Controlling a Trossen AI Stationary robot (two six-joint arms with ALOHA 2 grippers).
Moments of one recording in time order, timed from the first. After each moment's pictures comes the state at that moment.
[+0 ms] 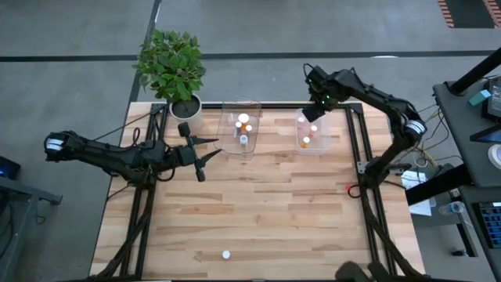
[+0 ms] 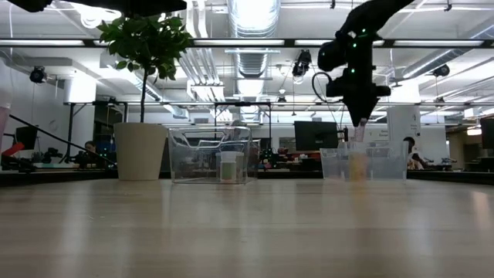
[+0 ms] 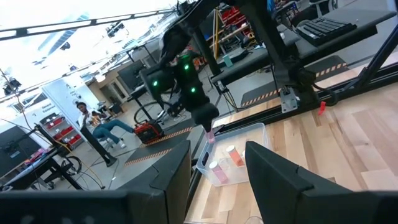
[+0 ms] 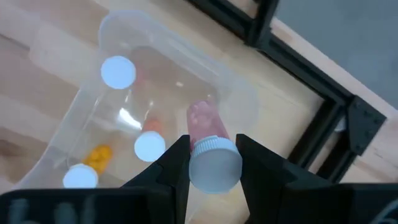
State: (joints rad) left arm -0.14 0.83 0.56 0.33 -0.48 0.53; right arm -0.82 1.62 1.39 -1.15 0.14 0.17
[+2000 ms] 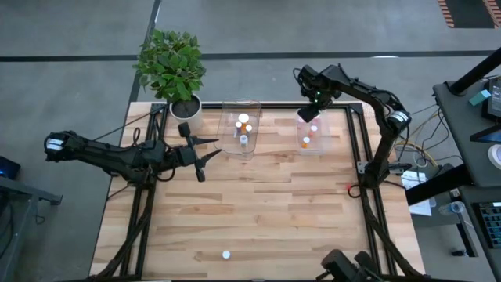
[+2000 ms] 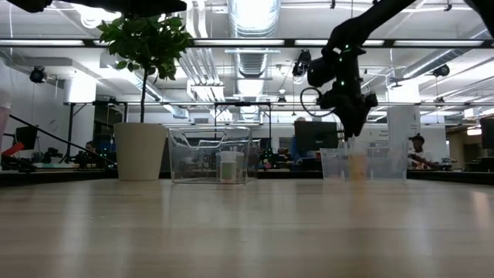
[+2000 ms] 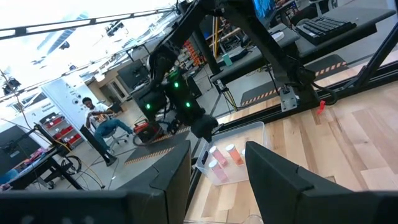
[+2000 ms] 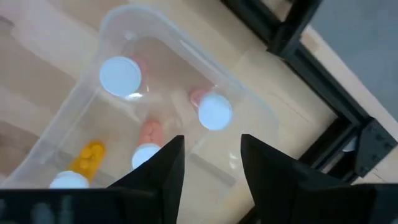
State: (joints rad) left arm -0.14 0.83 0.56 0.33 -0.48 0.53; right arm -0.84 1.82 1.52 -1.23 0.11 0.04
